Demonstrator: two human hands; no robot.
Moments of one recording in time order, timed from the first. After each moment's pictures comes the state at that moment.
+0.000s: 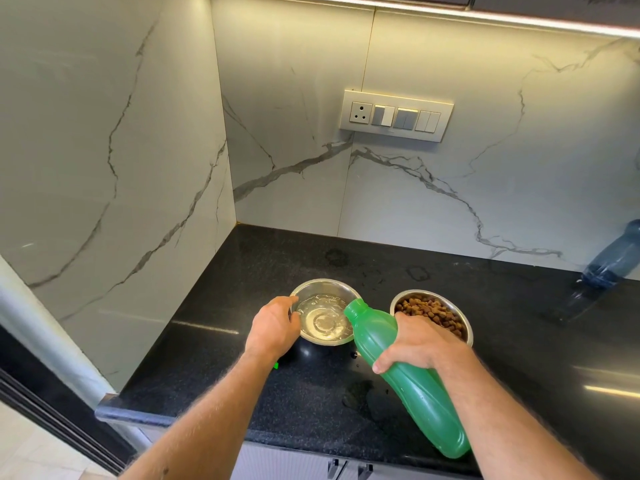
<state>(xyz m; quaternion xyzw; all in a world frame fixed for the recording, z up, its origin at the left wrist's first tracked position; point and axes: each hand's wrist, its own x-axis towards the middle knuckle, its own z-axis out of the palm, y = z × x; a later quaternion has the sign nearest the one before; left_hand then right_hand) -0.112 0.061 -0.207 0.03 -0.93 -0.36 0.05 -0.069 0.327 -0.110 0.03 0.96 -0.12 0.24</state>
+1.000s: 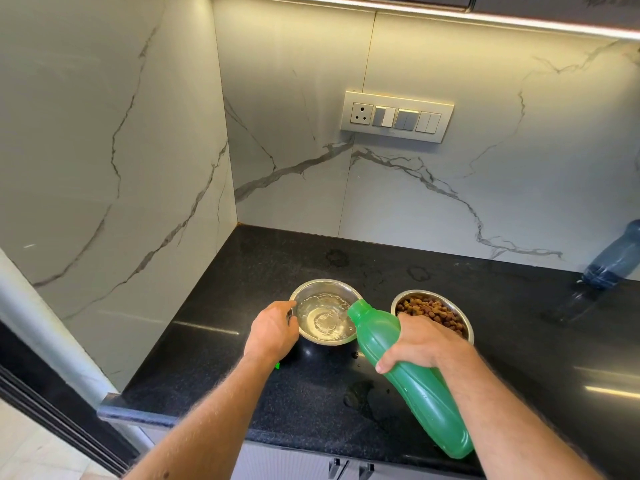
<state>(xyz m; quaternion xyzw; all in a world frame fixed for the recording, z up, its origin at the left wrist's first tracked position) -0.107 0.058 -0.209 0.06 -0.93 -0.37 0.03 -0.067 0.328 -0.107 0.04 0.96 -0.12 0.25</state>
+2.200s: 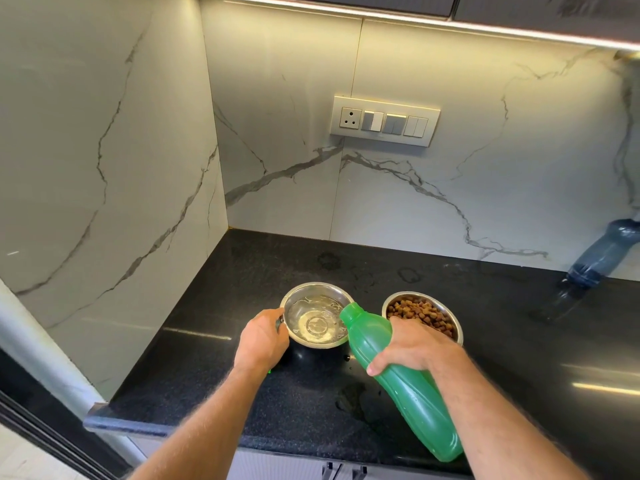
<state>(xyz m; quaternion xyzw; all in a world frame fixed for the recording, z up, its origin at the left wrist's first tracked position) -0.105 0.058 -0.221 0.06 -0.92 -0.38 0.03 -0.063 0.329 -0.106 0.05 0.96 -0.14 0.25</state>
